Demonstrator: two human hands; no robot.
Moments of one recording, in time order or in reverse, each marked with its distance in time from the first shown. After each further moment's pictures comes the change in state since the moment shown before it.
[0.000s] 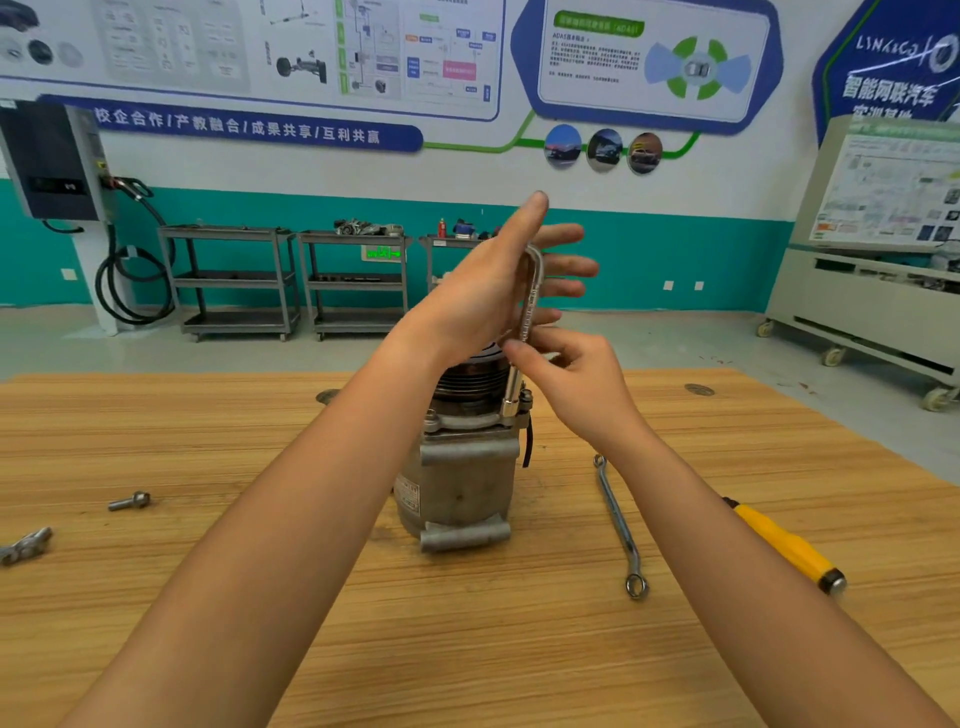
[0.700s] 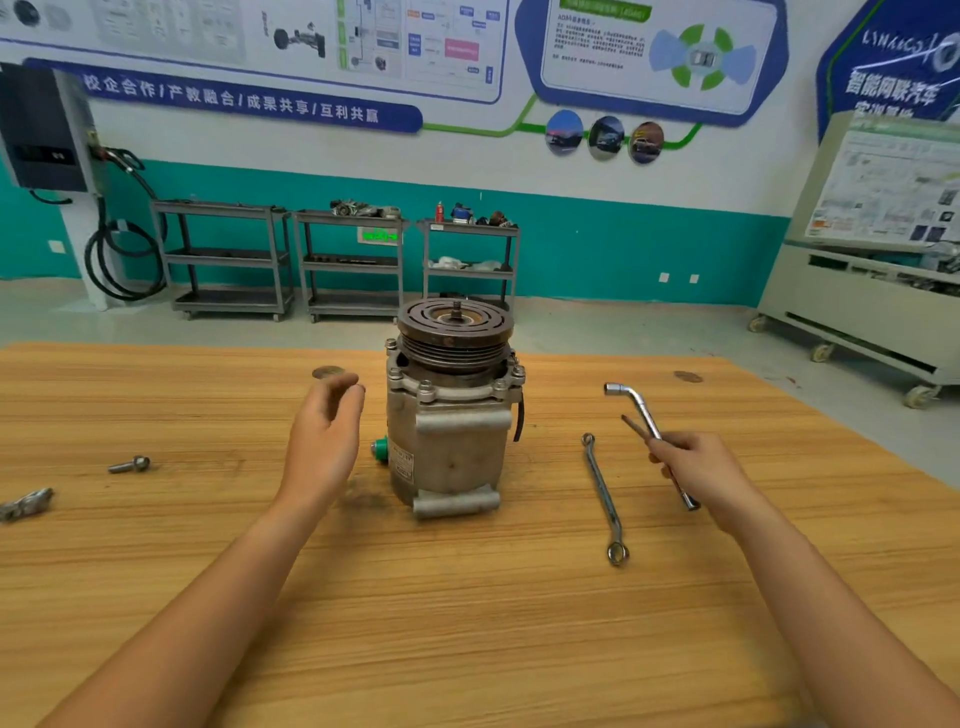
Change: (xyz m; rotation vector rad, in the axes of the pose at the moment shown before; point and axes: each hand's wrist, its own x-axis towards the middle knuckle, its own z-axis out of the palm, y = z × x) left_hand -0.110 -0.125 -0.065 0.319 0.840 -0.085; right_hand -0.077 0.069 -0.090 -0.308 0.052 0.808
